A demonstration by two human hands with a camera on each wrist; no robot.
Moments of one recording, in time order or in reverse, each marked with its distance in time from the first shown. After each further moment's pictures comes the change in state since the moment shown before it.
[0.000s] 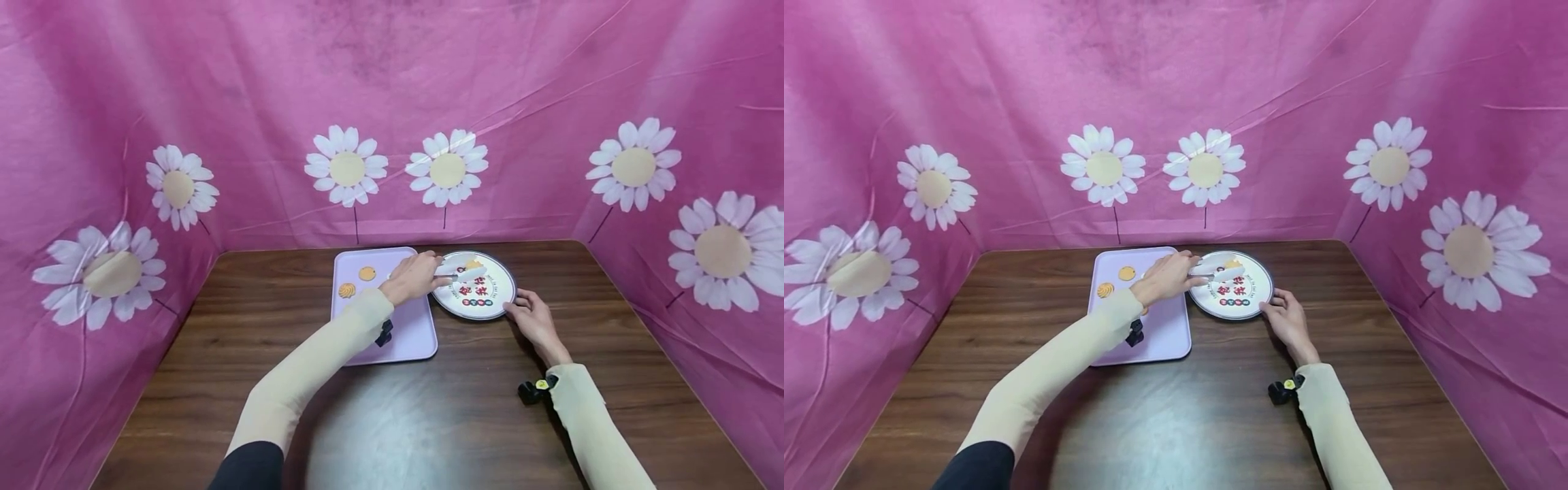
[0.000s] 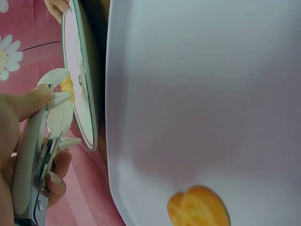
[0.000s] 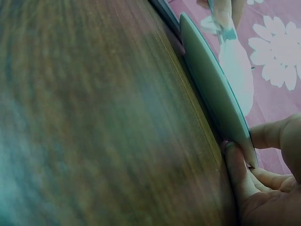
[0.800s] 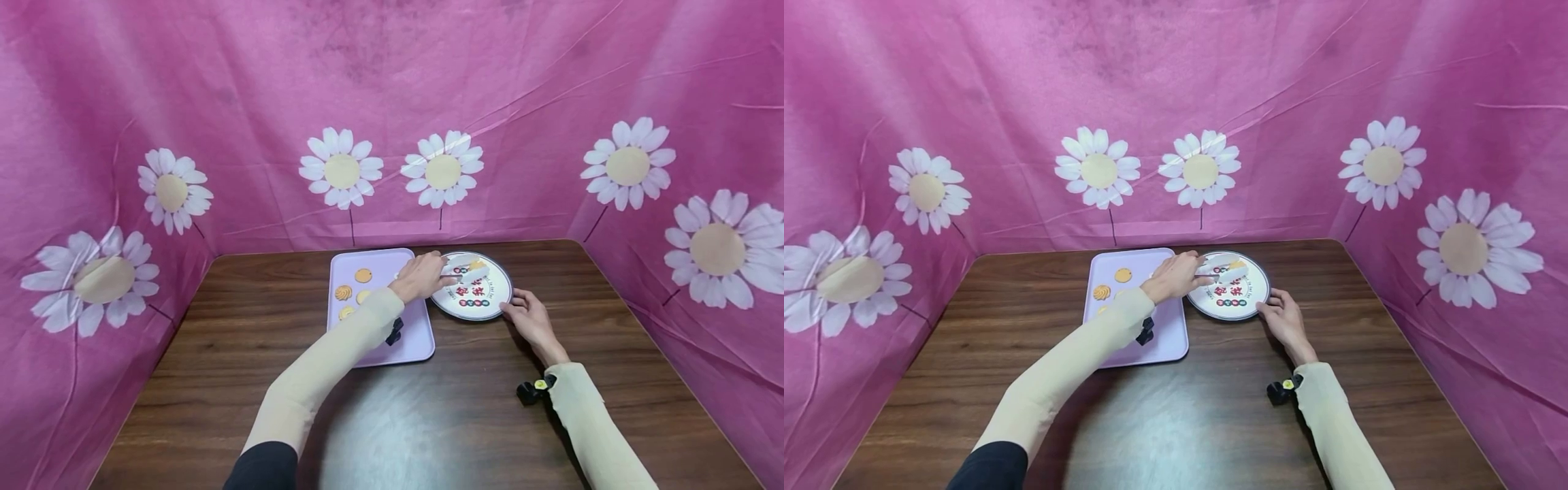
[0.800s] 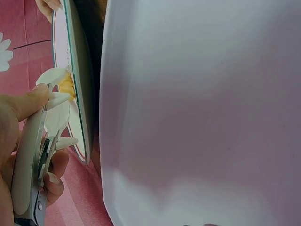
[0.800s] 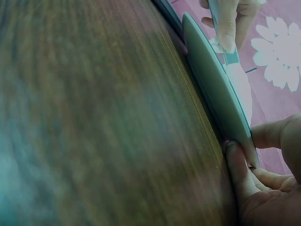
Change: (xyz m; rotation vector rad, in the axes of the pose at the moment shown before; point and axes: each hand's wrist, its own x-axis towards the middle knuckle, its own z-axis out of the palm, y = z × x) left_hand 0.022 0.010 0.015 0.031 -0.019 -0.020; right_hand 0.002 0.002 0.000 0.004 0.002 0.002
